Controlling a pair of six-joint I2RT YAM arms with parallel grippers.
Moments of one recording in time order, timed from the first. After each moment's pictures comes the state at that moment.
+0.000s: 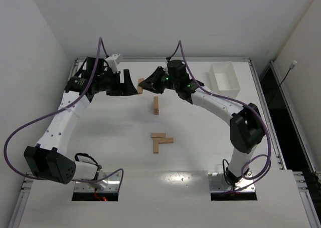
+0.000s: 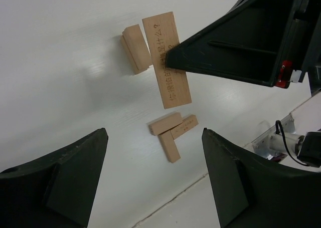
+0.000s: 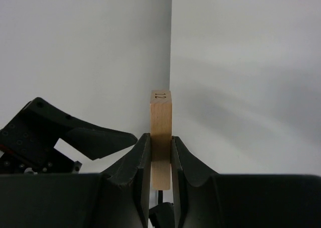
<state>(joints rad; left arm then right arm) -0.20 1.32 1.40 -0.79 0.44 -0.23 0.63 1.80 1.40 0.03 -0.32 1.16</state>
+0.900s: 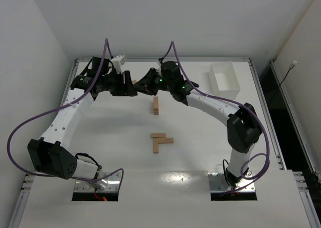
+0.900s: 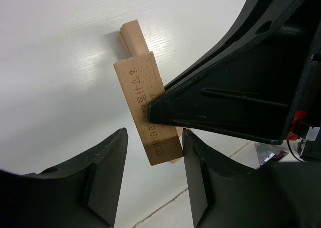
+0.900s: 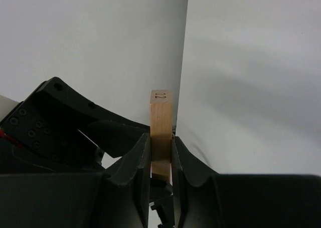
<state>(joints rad) -0.22 1.38 1.40 -0.77 0.43 -0.24 0.70 1.83 1.45 0.06 -0.33 1.17</state>
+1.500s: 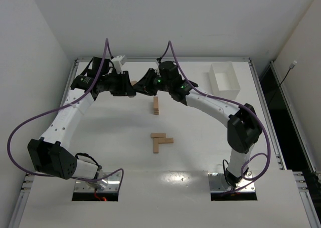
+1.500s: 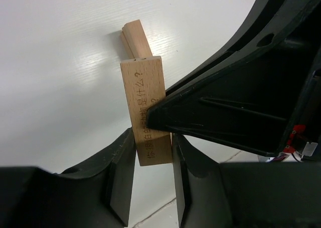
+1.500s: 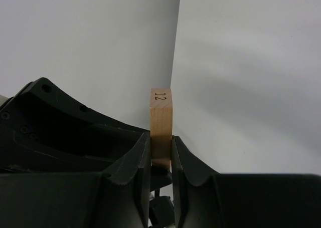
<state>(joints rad) -0.22 1.38 1.40 -0.77 0.41 -0.24 0.72 1.83 1.48 -0.01 -0.29 1.11</state>
